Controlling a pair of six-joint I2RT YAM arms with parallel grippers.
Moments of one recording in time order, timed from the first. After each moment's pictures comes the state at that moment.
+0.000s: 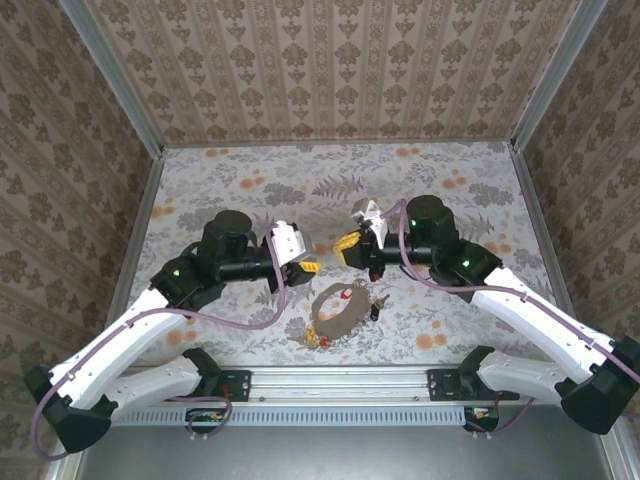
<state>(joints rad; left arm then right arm) -0.81 0.93 0.98 -0.50 0.44 0.34 0.65 1.07 0.97 -0.24 -0.57 0.04</state>
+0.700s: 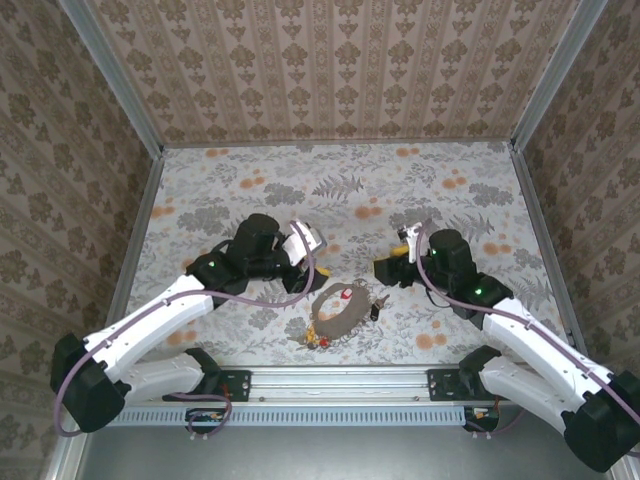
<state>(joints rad) -0.80 1.08 0.85 -0.38 0.35 0.17 0.47 0.87 0.57 -0.21 -0.24 0.24</state>
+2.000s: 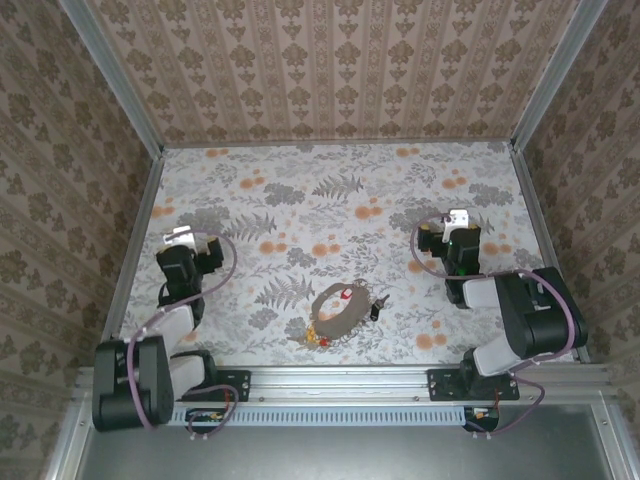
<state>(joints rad) 0.04 1.17 0.24 0.54 -0.12 -0.02 0.07 1.52 0.36 0.79 0.21 0.00</state>
